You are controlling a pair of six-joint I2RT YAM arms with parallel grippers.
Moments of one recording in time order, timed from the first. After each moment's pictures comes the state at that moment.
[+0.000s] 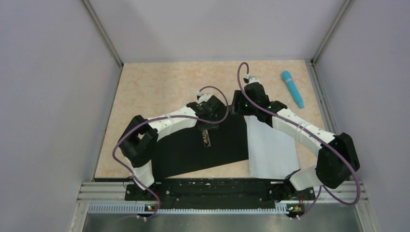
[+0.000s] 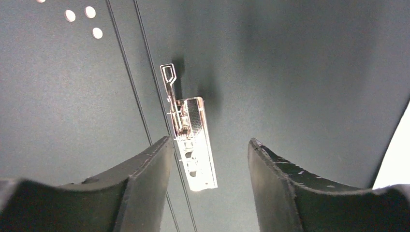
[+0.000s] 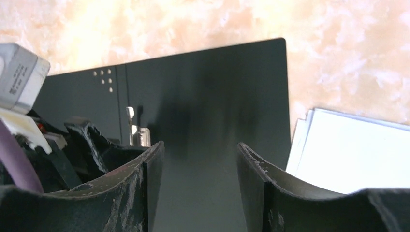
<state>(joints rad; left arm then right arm) -0.79 1.76 1.25 -0.62 -0.33 -0.82 0.58 1.43 1.07 -0.31 0.09 0.52</state>
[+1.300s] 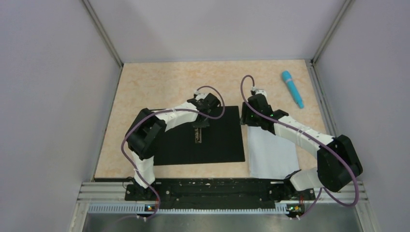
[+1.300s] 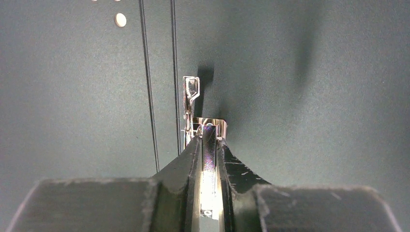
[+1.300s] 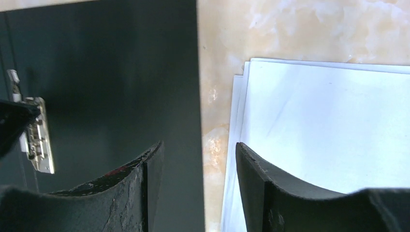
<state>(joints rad) -0.72 1.90 1.31 -0.66 -0.40 -0.71 0.54 1.38 0.86 -0.32 0.19 0.52</state>
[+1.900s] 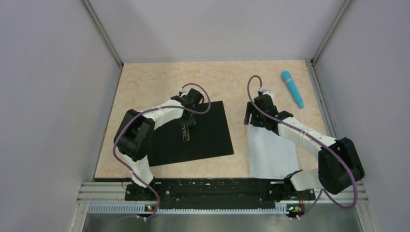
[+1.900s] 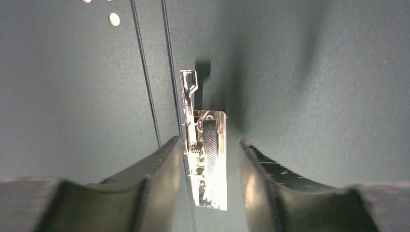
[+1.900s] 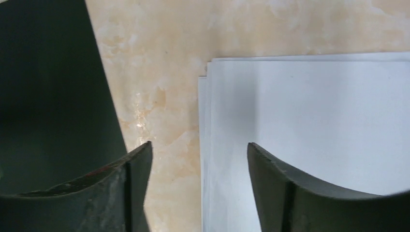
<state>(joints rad) -0.54 1.82 1.20 -0.64 -0.36 -0.58 0.48 1.36 0.82 -0.31 0.19 0.52</state>
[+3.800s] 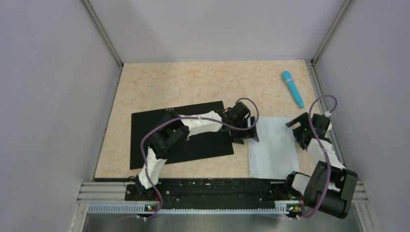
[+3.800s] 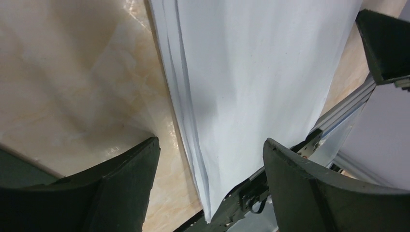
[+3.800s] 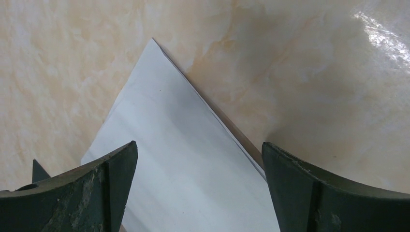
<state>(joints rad) -0.96 2.11 1.49 -0.32 0.29 -0.96 -0.36 1.12 0.43 -0.16 -0.11 0.70</state>
